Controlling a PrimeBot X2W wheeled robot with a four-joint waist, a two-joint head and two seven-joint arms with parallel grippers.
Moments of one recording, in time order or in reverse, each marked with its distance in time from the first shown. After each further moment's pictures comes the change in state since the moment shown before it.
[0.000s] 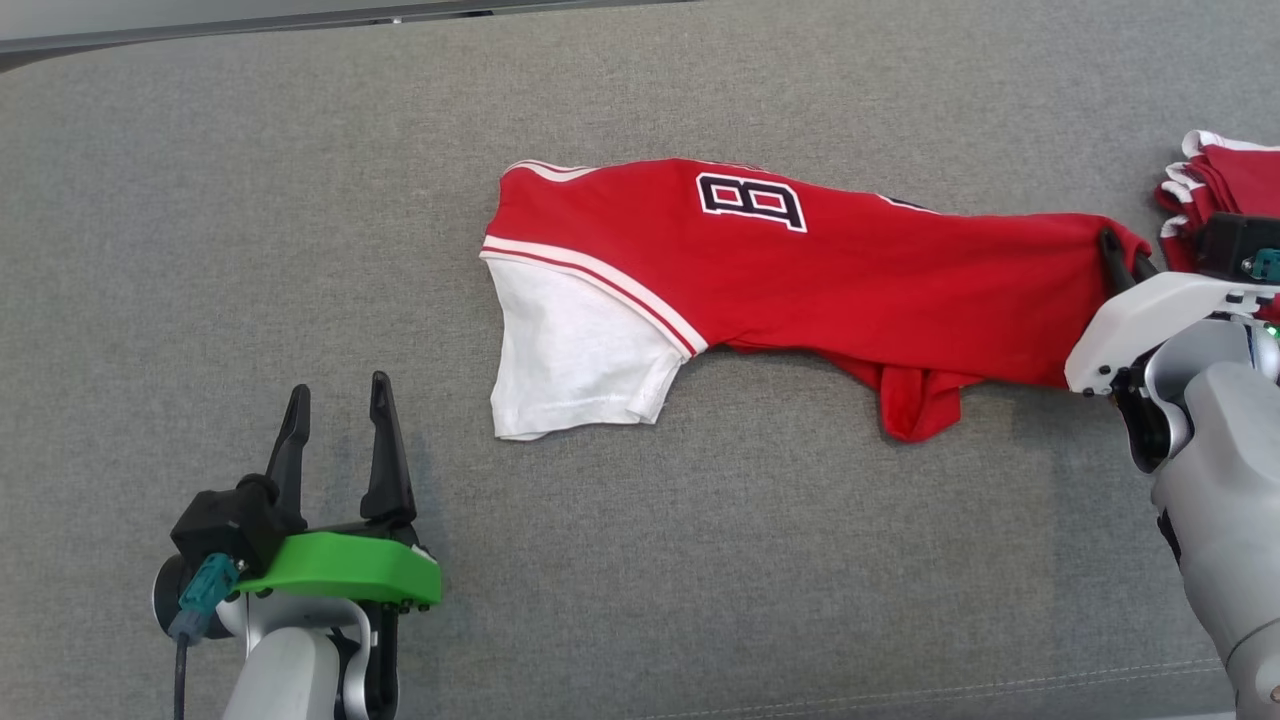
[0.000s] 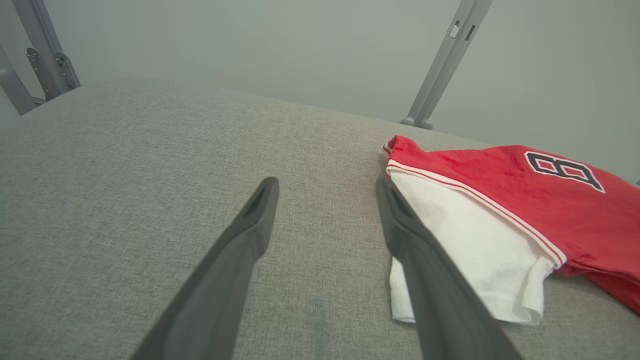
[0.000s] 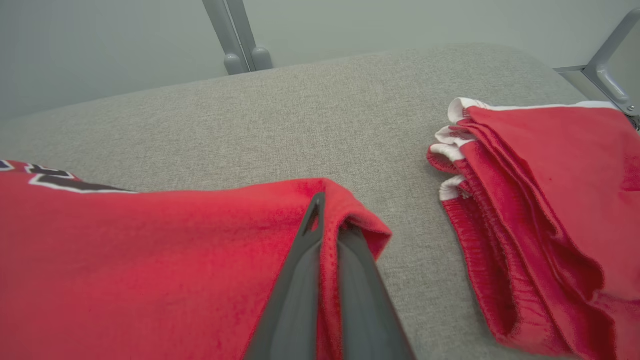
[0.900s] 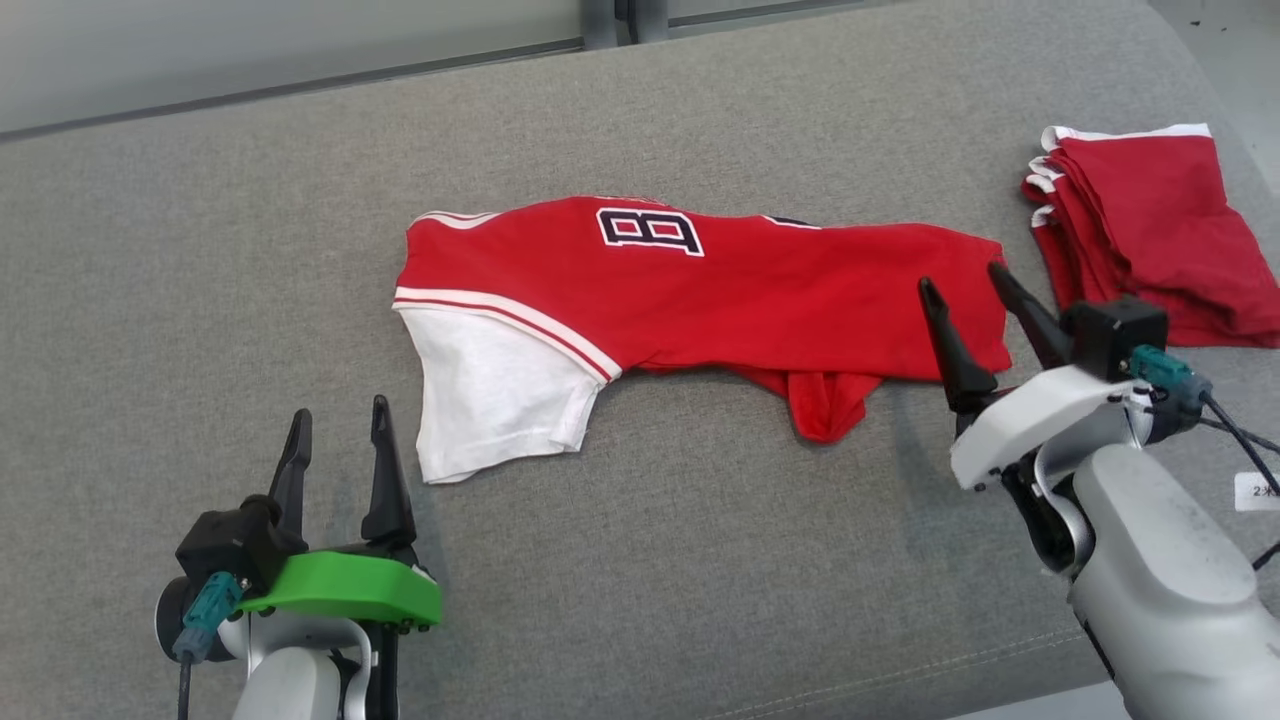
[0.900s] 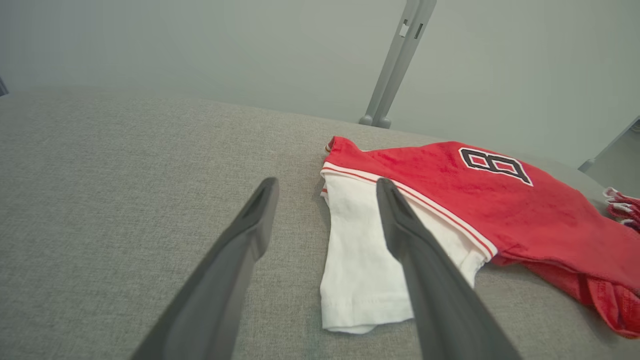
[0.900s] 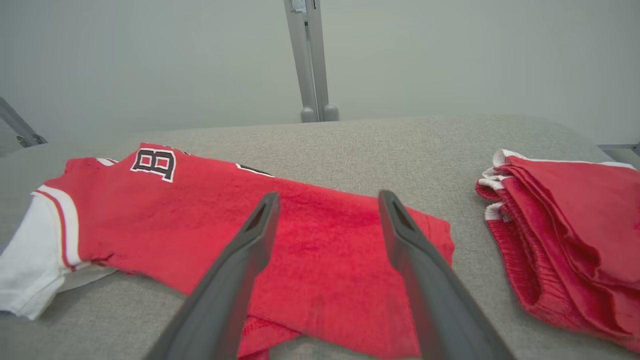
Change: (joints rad) left arm 0.024 -0.002 0.004 0.013 0.005 -0.001 0.000; right arm 0.195 0.003 0.277 -0.341 0.099 0.000 -0.122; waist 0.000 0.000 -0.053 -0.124
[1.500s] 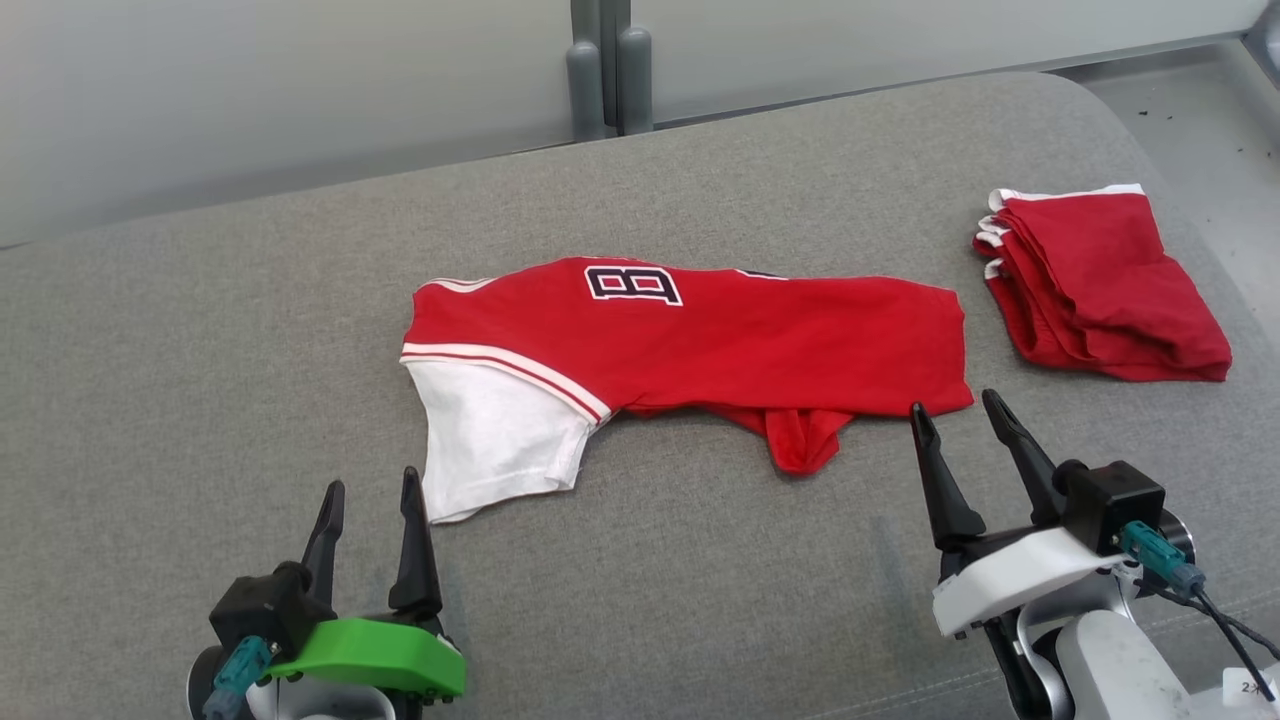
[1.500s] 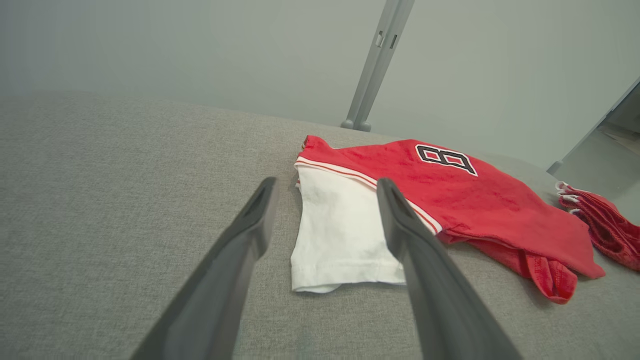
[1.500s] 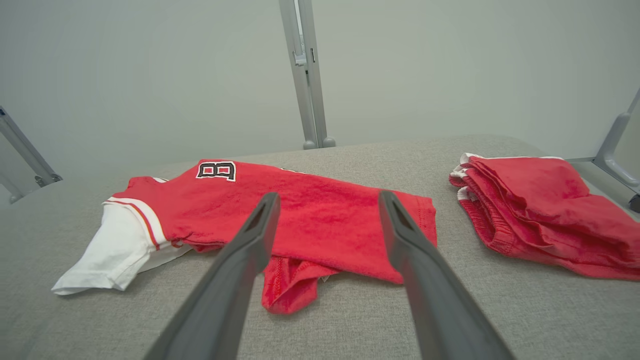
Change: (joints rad) left arm 0.107 -0.005 -0.039 -0.019 -0.021 0.011 0.000; right arm 0.400 0.167 -0.211 -0.369 -0.231 0.000 0.006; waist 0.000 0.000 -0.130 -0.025
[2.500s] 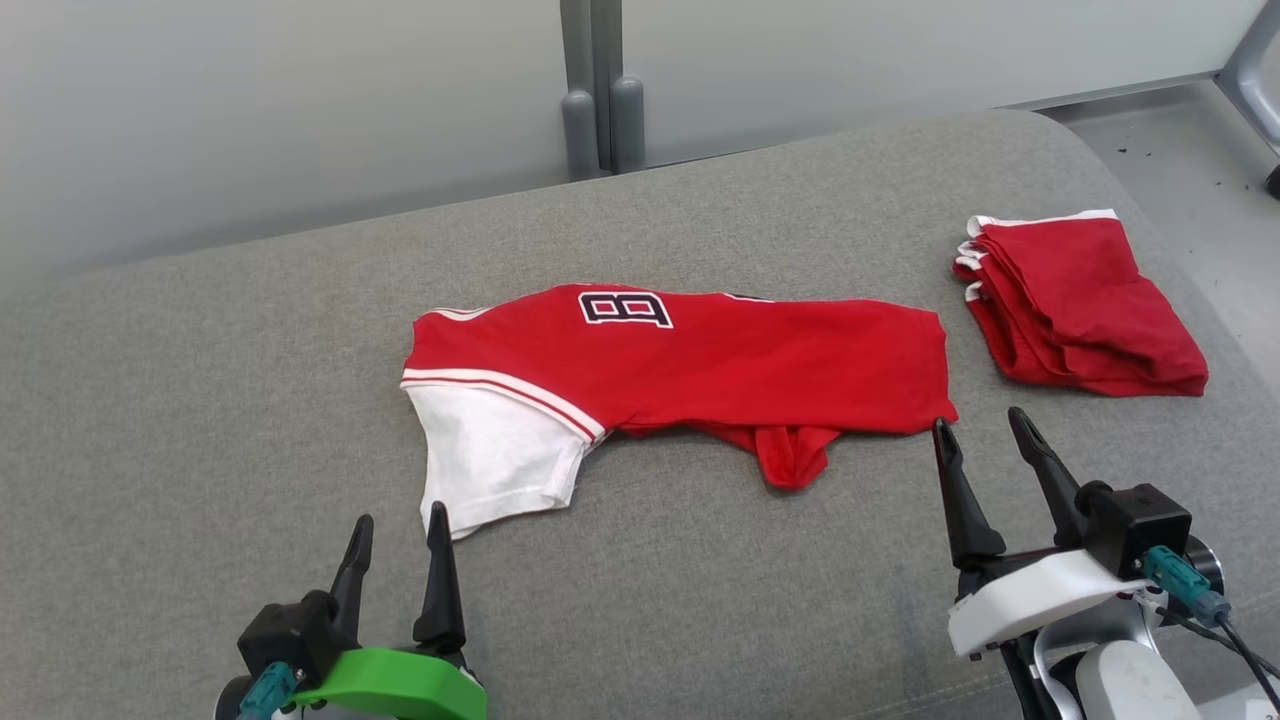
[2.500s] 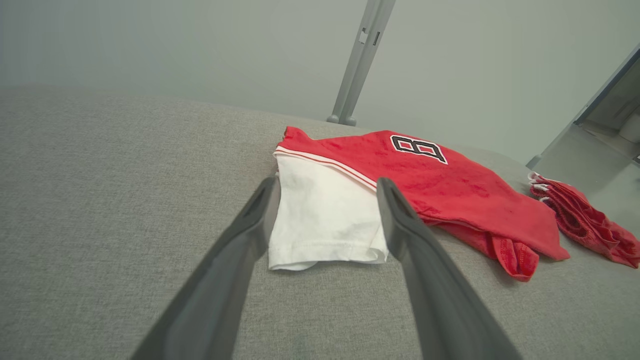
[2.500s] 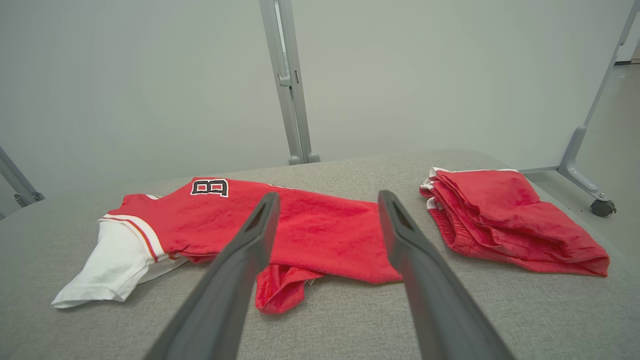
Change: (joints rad) left arm 0.053 0.001 -0.051 -0.010 -0.032 0.018 0.007; right arm 0.104 0.049 -0.077 -0.146 -0.065 0.000 0.073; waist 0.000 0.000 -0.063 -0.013
